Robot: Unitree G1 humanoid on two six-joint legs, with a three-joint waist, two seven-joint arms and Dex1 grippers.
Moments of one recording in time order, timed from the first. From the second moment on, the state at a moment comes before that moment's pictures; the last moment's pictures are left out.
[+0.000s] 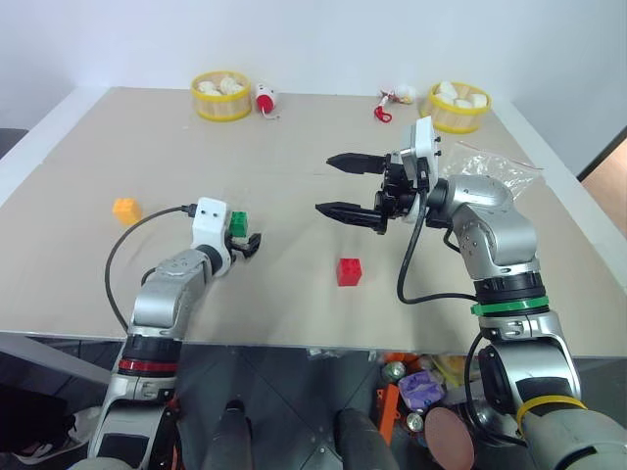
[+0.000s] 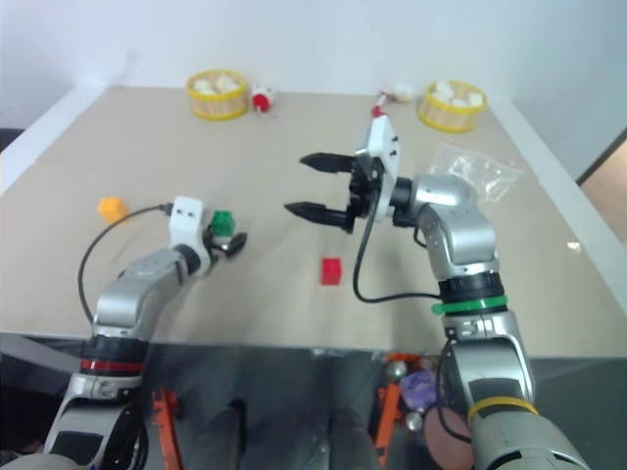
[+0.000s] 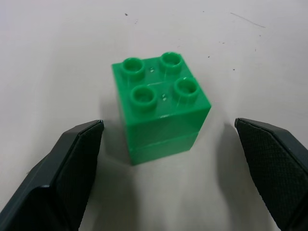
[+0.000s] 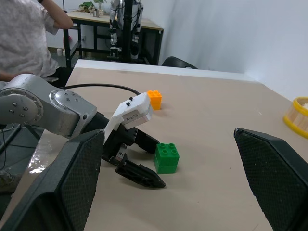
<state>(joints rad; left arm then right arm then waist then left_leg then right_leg) -0.55 0.26 0.04 0.07 -0.20 0.69 -0.27 -0.89 -0.45 0.03 0.23 0.40 0.29 1.19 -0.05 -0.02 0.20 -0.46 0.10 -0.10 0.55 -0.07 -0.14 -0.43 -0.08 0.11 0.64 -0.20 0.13</state>
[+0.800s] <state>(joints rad) -0.54 0.33 0.04 0.13 -0.16 0.58 -0.36 -0.90 -0.45 0.04 0.26 0.39 0.27 1.20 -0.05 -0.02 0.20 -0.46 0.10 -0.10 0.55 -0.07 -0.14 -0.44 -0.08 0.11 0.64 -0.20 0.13</state>
